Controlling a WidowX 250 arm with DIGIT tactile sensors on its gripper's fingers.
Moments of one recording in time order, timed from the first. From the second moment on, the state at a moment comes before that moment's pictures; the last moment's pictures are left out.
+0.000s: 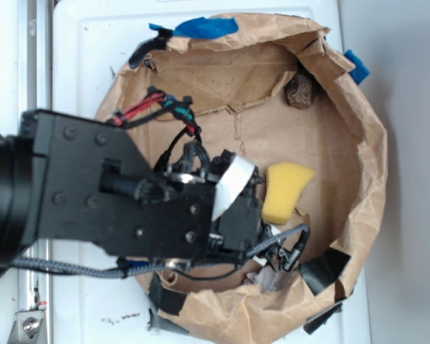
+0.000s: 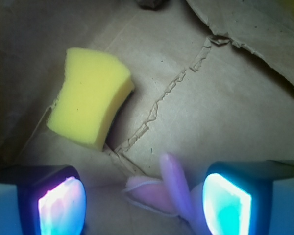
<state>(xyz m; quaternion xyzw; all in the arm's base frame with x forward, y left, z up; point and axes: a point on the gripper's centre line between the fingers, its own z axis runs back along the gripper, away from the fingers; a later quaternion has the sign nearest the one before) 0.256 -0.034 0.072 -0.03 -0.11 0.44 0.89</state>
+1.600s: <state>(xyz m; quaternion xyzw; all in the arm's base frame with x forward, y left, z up) 0.336 0.017 0.045 -0.04 -0.08 0.42 0.90</state>
